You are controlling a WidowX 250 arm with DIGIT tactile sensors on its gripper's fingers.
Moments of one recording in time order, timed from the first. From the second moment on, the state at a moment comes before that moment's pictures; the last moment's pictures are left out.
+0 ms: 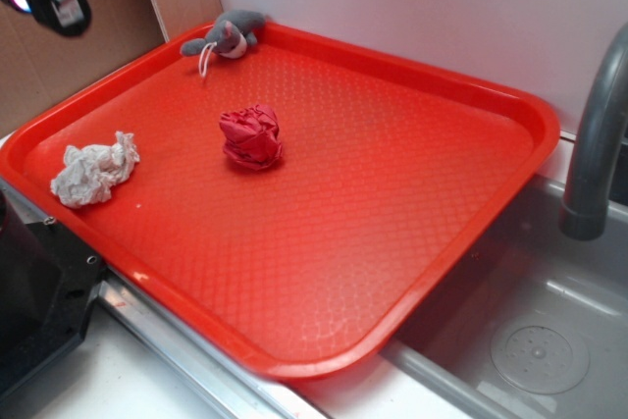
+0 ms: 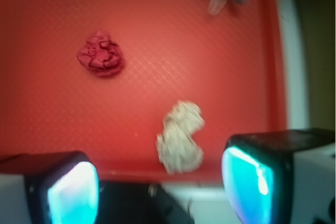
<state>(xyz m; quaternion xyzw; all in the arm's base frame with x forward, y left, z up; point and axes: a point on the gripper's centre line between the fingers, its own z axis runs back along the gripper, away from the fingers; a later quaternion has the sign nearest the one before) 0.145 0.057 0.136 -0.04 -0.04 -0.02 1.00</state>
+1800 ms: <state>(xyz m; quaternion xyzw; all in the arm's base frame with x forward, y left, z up) 0.087 0.076 0.033 -0.01 0.03 -0.10 0.99</state>
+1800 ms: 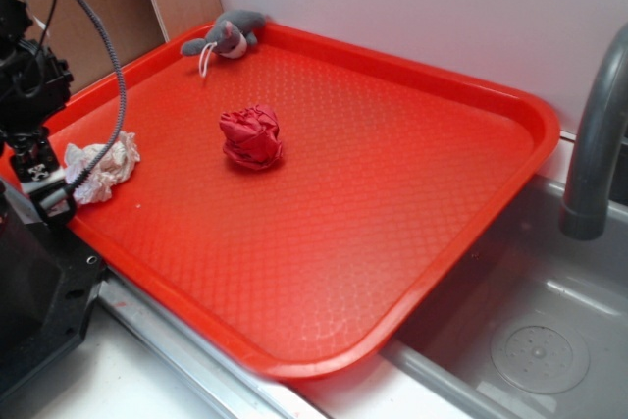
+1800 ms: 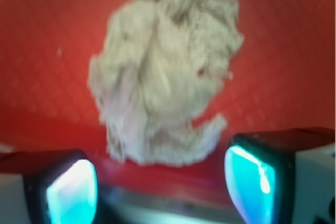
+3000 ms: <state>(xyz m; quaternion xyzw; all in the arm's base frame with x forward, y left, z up) 0.087 0.068 0.038 -0.01 0.04 -0.10 0.99</state>
